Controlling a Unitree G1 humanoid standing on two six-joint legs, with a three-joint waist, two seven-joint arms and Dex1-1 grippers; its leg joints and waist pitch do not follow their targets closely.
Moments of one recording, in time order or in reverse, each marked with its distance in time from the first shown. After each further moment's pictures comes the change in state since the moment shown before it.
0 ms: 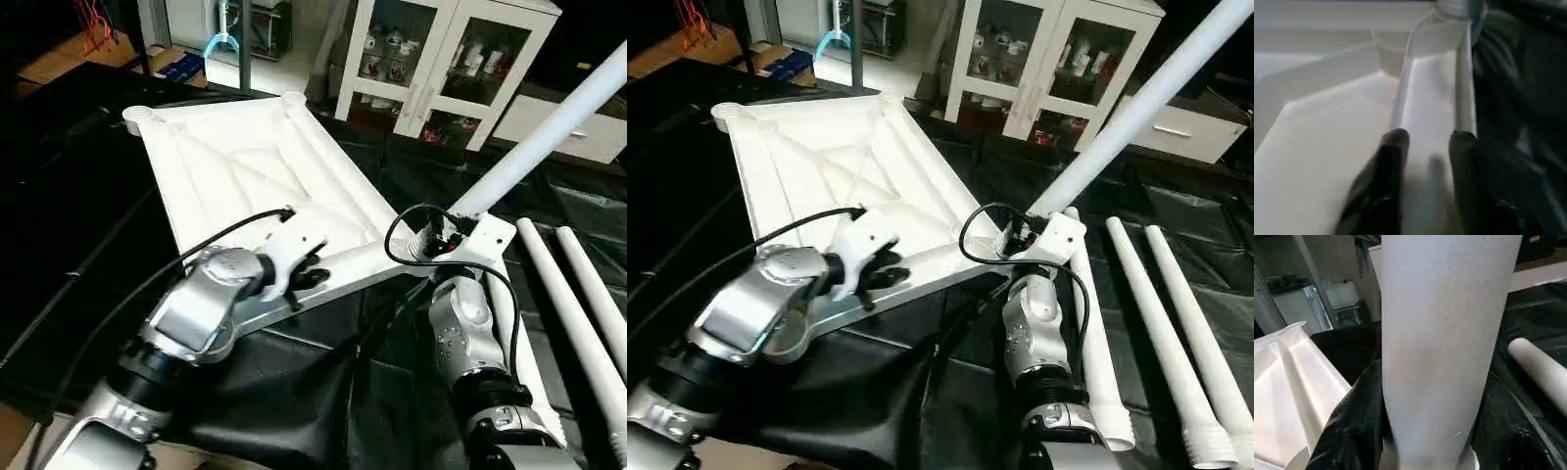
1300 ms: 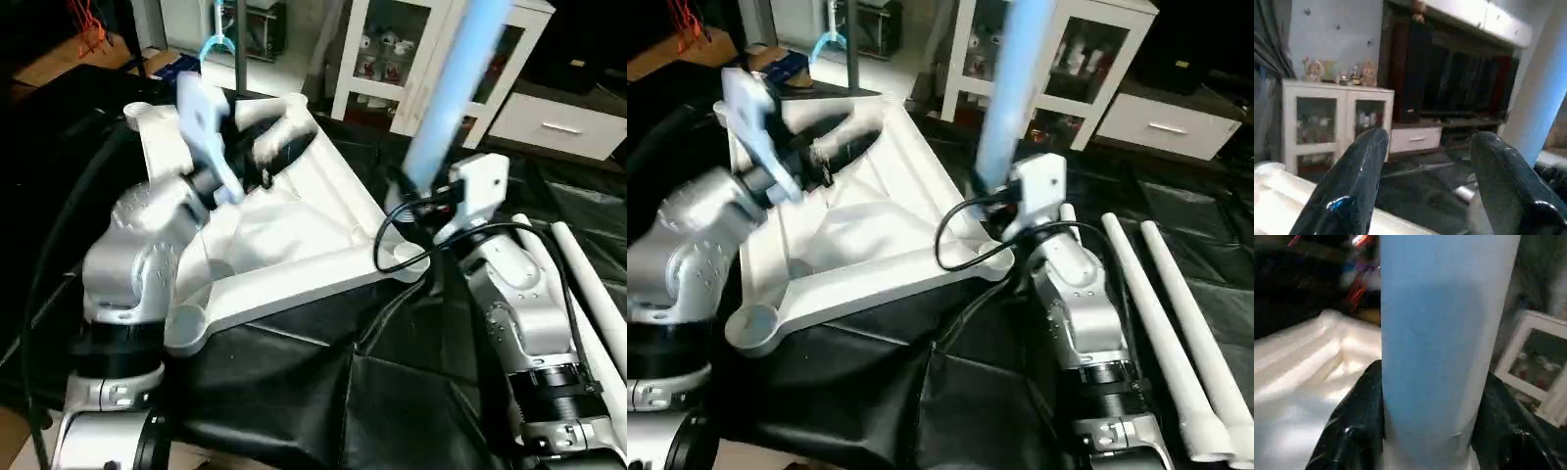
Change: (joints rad) left arm -0.116 -0.135 0.517 -0.114 -0.440 -0.130 0.109; right arm 0.070 -0.298 0.257 -0.604 -0.129 0.333 0.464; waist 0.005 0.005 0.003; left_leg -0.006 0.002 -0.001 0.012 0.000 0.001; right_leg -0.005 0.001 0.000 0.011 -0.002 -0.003
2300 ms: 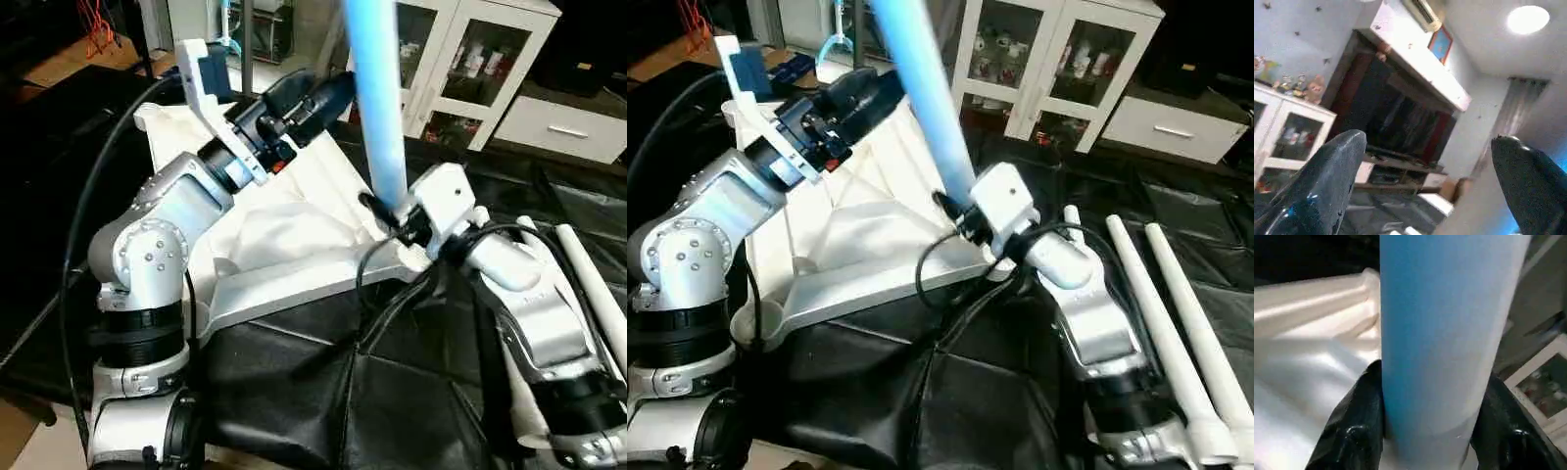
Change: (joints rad) left arm -0.053 -0.068 0.094 -0.057 -0.324 0.179 0.053; right arm 0.050 -0.101 0.130 -0.161 -0.159 0.111 0.078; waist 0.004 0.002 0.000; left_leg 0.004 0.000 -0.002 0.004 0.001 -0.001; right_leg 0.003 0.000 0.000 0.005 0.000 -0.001
